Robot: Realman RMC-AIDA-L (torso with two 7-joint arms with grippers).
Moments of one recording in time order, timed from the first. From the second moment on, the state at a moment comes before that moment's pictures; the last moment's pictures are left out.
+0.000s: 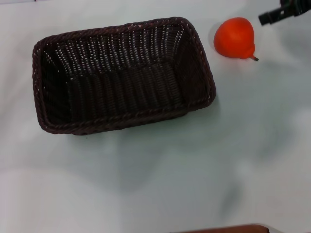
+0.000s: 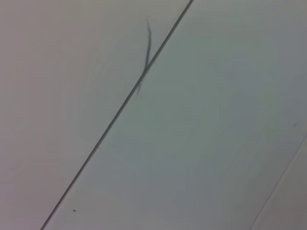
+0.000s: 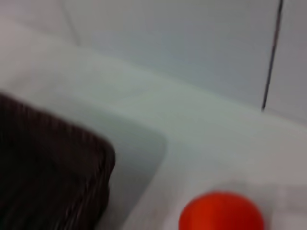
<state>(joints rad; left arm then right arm) -0.36 -2.14 -2.86 -0.82 1.68 -1.52 1.45 0.71 1.85 2.26 0.99 -2.40 1.49 2.21</state>
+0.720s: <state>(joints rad) -0.35 -2.14 -2.86 -0.78 1.68 -1.53 1.43 0.85 1.96 2.19 0.70 -2.63 1.12 2.20</state>
